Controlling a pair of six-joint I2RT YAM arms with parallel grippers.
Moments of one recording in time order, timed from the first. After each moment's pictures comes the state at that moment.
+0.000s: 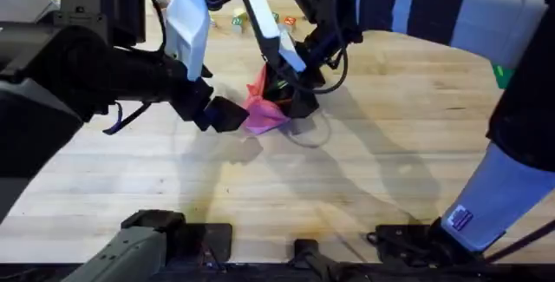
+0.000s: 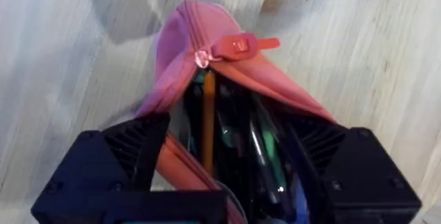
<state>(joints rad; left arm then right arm) -0.06 1.06 0.92 -0.88 0.40 0.66 0.52 2.00 1.55 -0.89 -0.54 -1.29</state>
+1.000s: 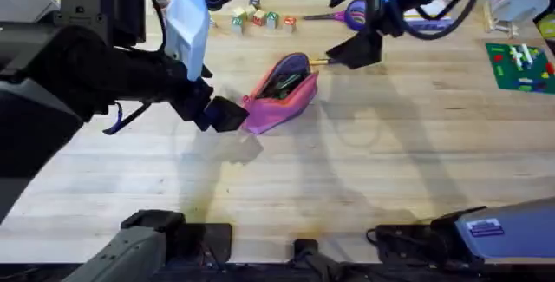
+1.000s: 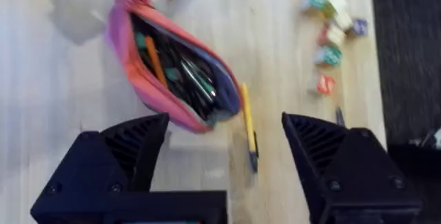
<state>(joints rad) -0.06 1.06 0.92 -0.88 0.40 0.66 0.24 1.63 1.55 -0.96 -0.59 -1.13</state>
